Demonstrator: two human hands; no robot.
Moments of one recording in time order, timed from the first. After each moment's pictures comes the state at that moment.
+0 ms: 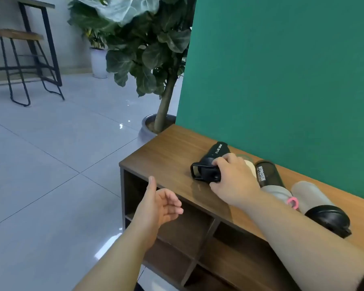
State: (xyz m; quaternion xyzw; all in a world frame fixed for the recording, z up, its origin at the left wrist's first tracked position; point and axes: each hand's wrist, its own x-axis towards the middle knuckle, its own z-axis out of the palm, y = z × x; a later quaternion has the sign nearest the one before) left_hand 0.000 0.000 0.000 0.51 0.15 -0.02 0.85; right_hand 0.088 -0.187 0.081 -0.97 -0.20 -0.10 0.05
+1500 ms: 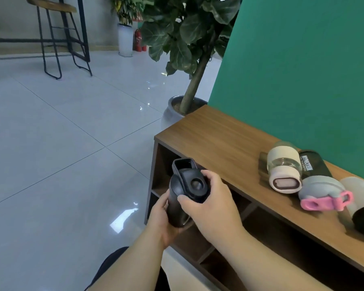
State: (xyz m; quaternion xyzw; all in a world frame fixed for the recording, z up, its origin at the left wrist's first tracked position) left_hand -0.044 0.027 -0.105 0.26 0.32 -0.05 0.91; right_hand -0.039 -0.086 0.011 -0.89 -0.13 0.06 0.44
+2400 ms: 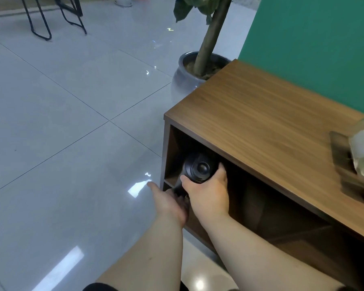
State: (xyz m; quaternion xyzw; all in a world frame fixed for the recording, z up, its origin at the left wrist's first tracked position) left_hand 0.065 0.081 -0.224 0.10 0.42 0.00 0.90; right_hand 0.078 0.004 -0.155 -0.91 0.04 0.03 0.42
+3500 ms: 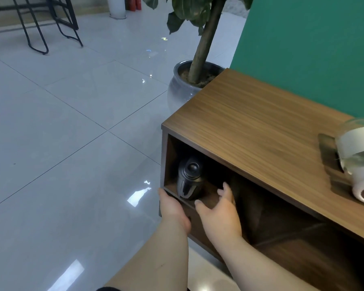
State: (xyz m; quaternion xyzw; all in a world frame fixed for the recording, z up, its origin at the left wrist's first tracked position) left_hand 0.062 0.071 -0.206 0.15 0.51 0.00 0.85; right_hand 0.055 -0.035 -0.161 -0.92 0.07 0.10 0.38
